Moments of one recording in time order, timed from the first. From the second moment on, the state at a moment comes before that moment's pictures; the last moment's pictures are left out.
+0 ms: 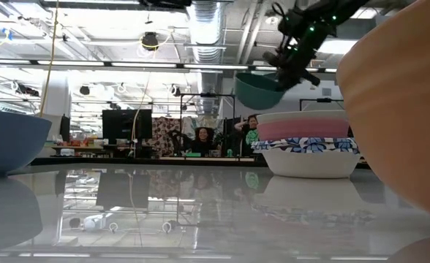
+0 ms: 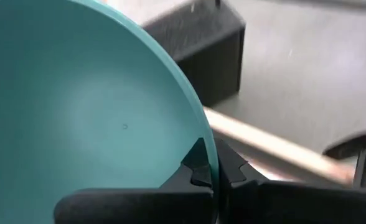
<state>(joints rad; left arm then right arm) 0.33 1.13 1.13 0.01 -0.29 0.37 -0.77 1.49 1.34 -0.57 0.07 0.37</state>
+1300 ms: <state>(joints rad) 0.47 0.83 1.13 -0.44 0.14 -0.29 -0.42 1.16 1.28 -1.18 -0.12 0.58</state>
